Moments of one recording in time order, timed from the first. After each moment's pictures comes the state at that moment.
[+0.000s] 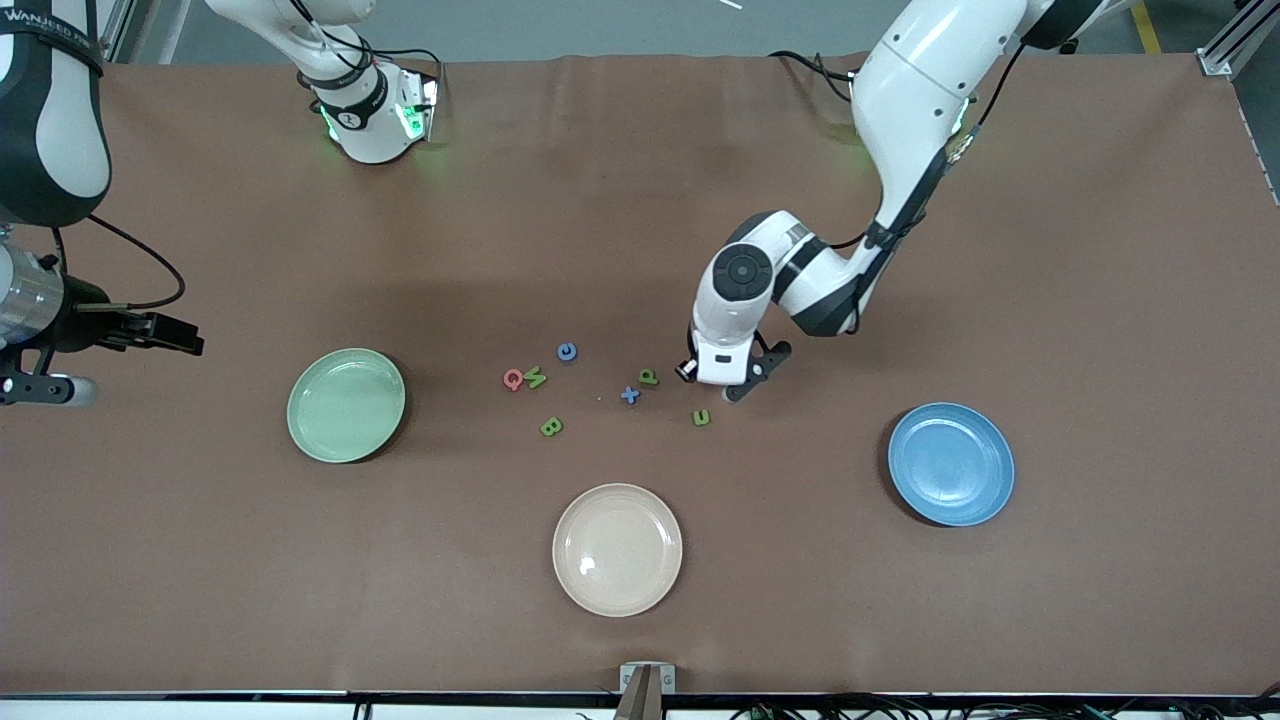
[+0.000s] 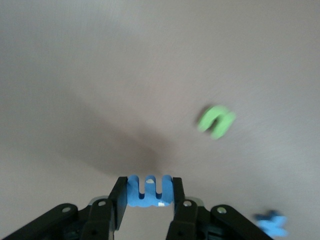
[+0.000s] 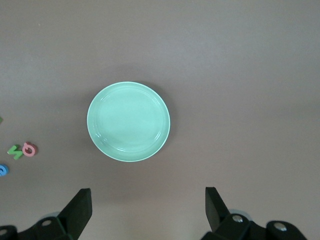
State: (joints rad) left arm -0.40 0.62 -0.29 -1.79 0.18 2.44 -1.46; right arm -0.04 0.18 -0.02 -1.61 0.00 1.66 0.07
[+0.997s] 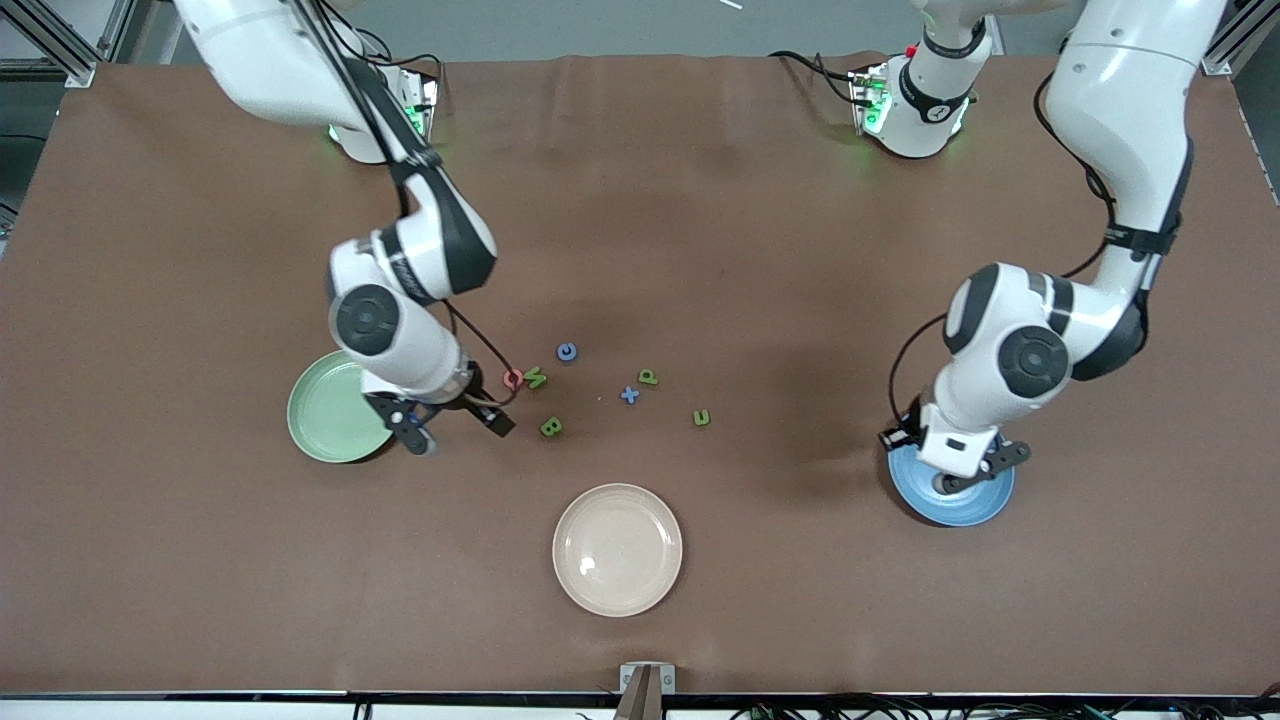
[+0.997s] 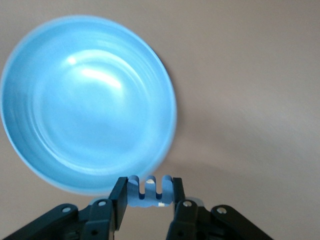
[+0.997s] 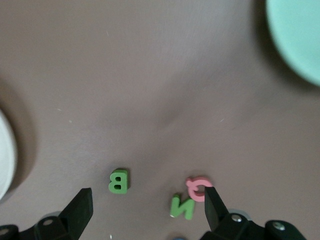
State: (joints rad) left arm 0.07 0.57 -0.27 -1.73 0.18 2.27 -0.66; right arm 0.46 0.55 0.00 -1.74 0.10 2.30 1.21
